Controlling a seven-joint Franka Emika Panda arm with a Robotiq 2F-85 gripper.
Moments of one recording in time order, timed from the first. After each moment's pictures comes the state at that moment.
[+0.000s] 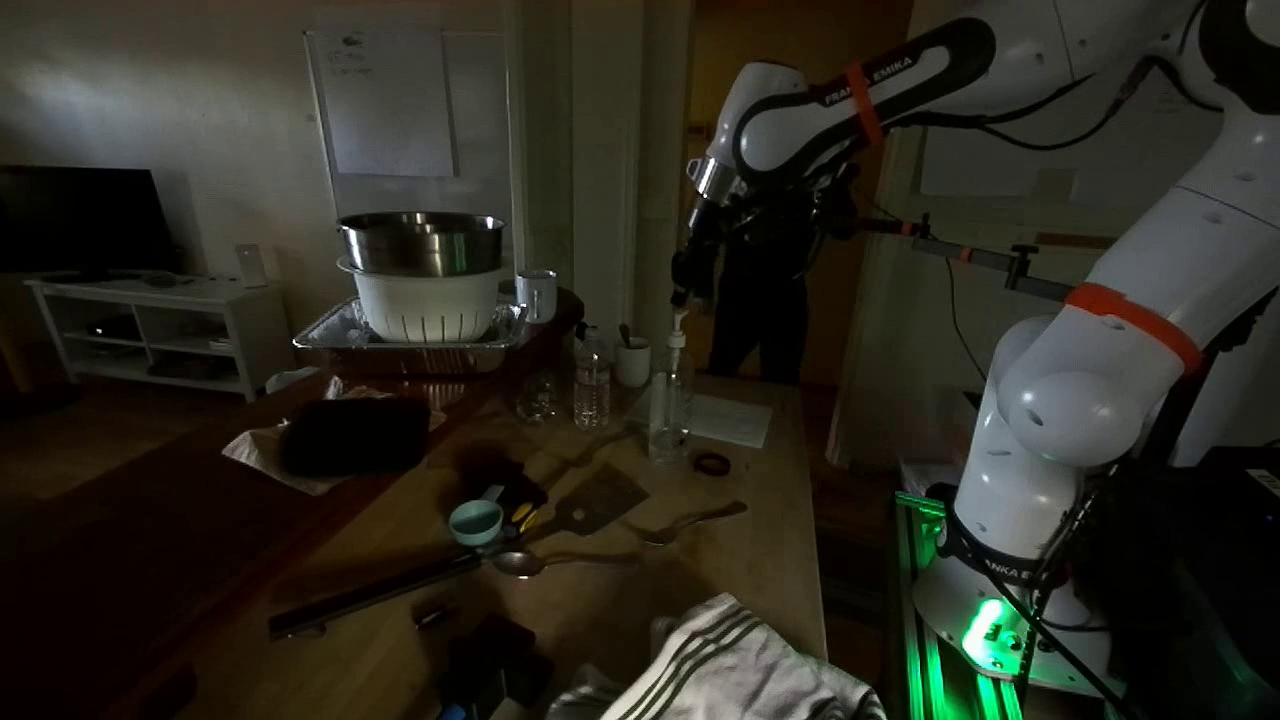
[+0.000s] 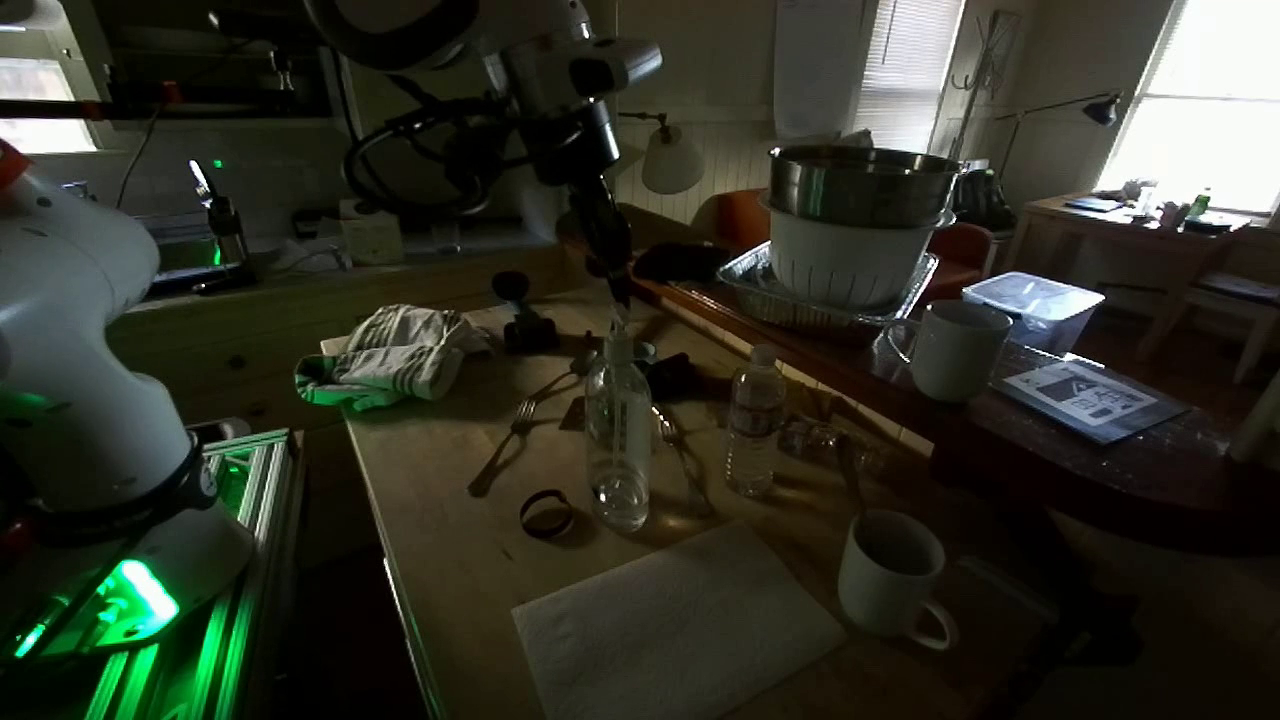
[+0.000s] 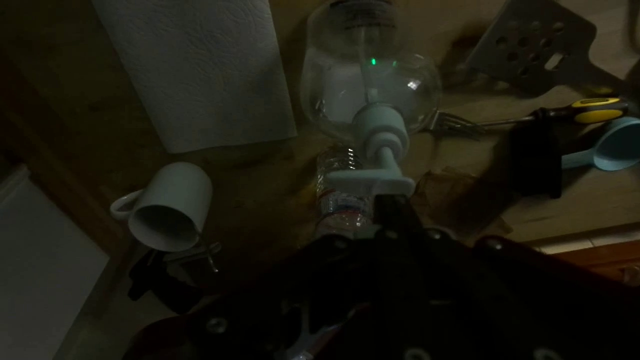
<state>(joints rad) -0.13 -0.45 -0.16 -2.49 -0.03 2.38 -0.18</state>
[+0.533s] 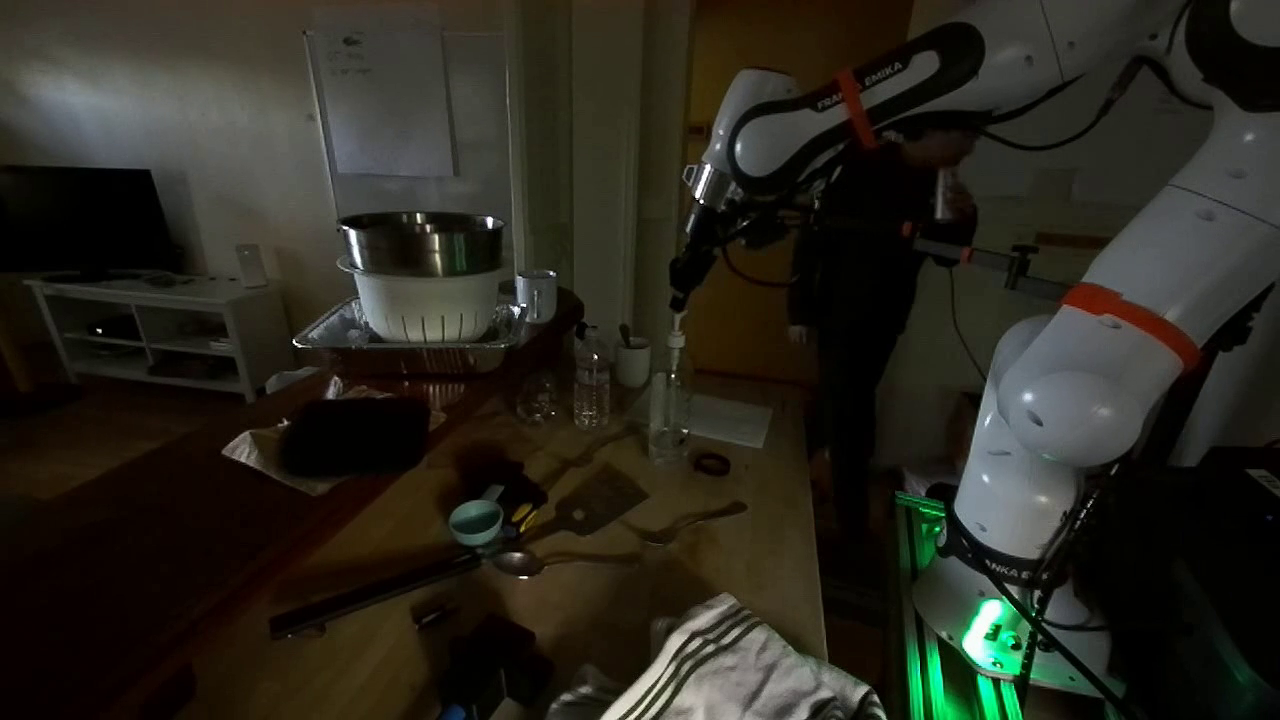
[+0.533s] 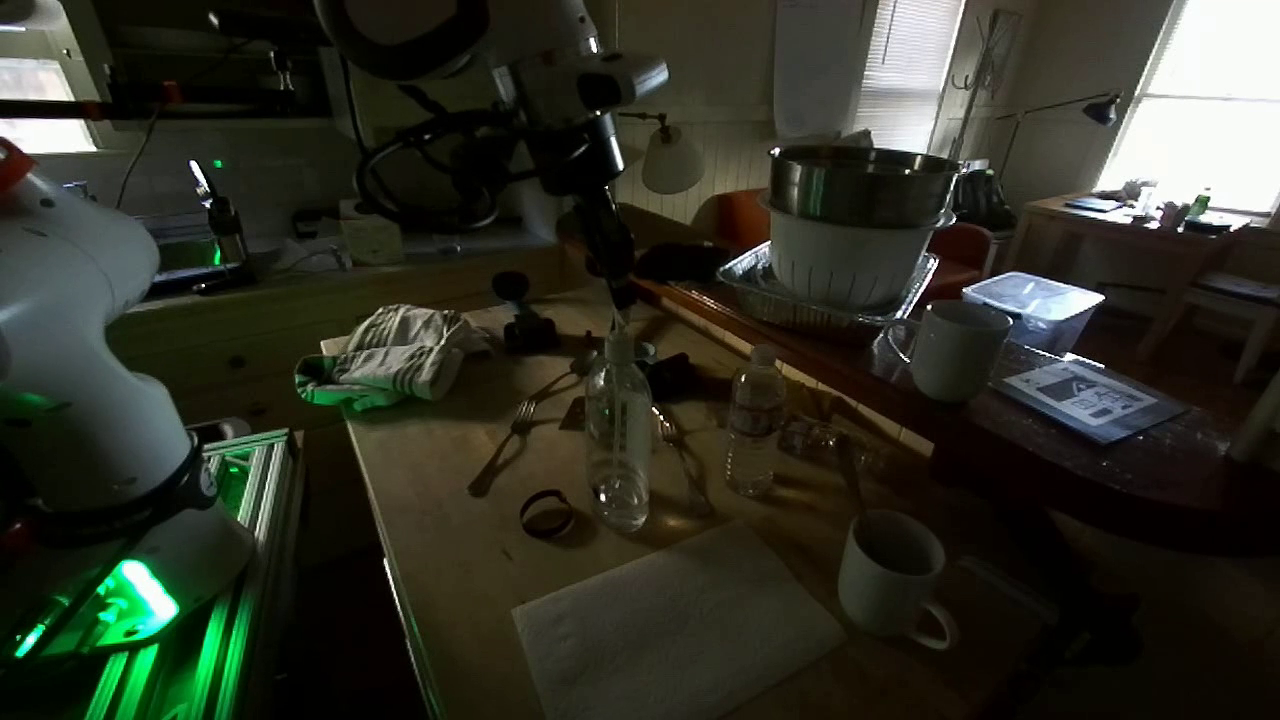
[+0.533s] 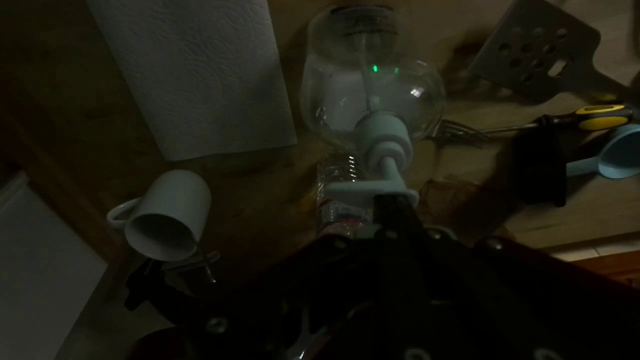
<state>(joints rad) -0.13 -0.42 -0.16 -2.48 -0.03 2.38 -0.18</state>
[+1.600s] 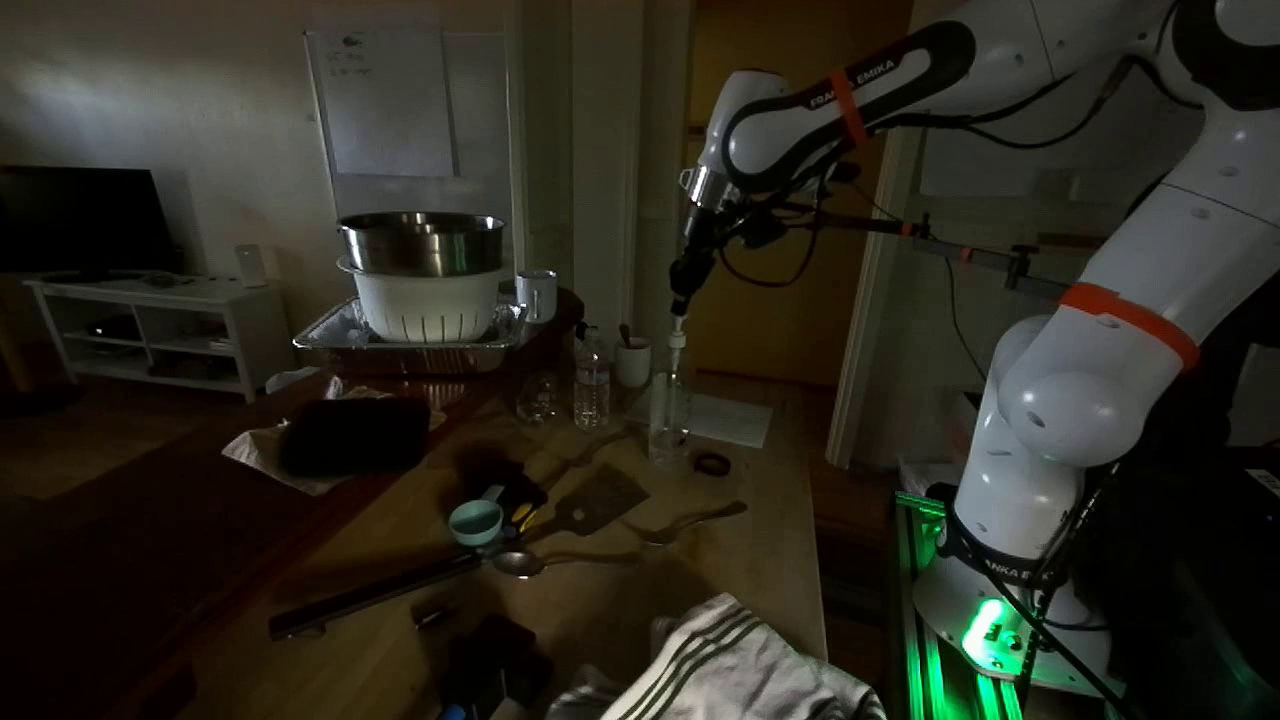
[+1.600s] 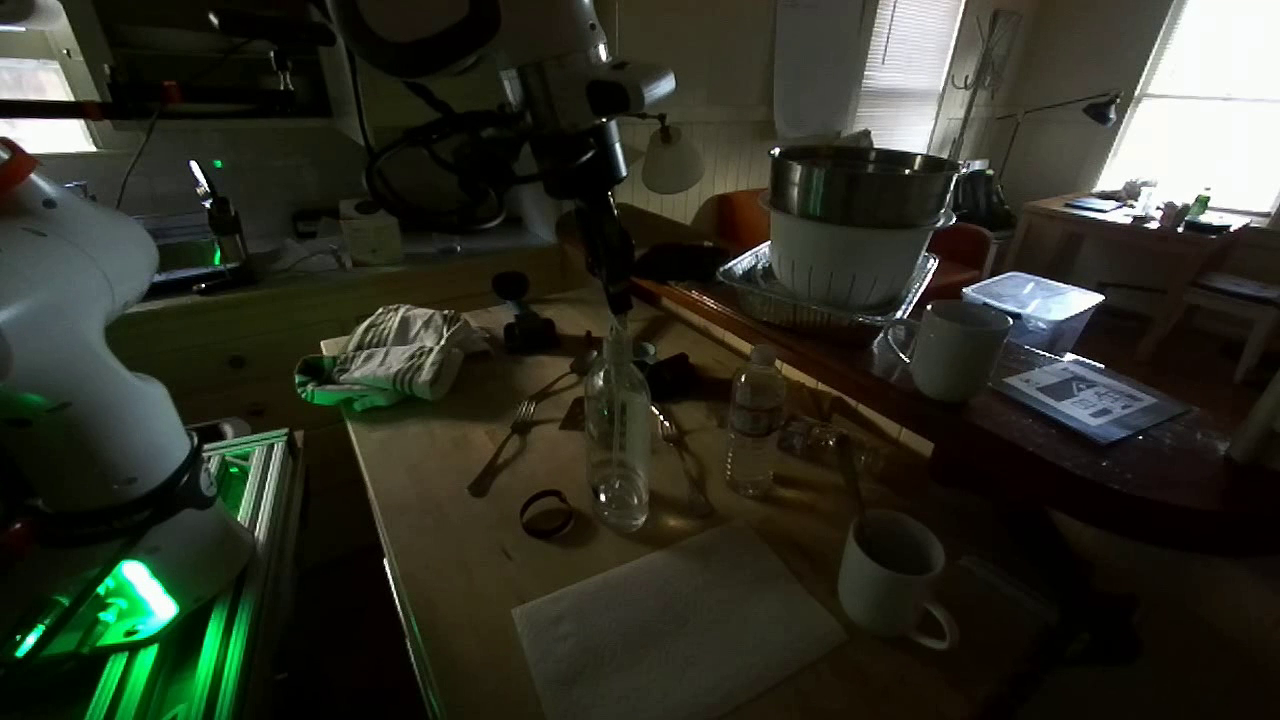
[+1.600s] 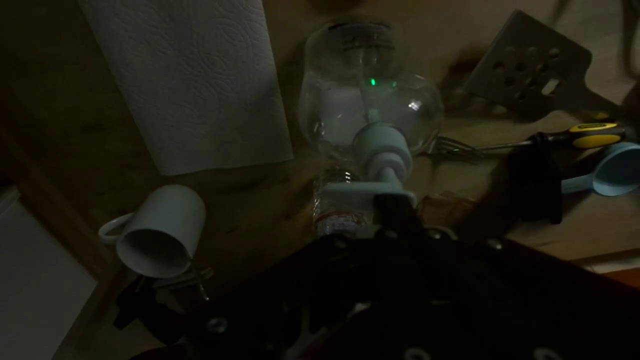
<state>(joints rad) -0.13 -0.40 -0.17 -2.45 -0.03 2.33 -0.19</state>
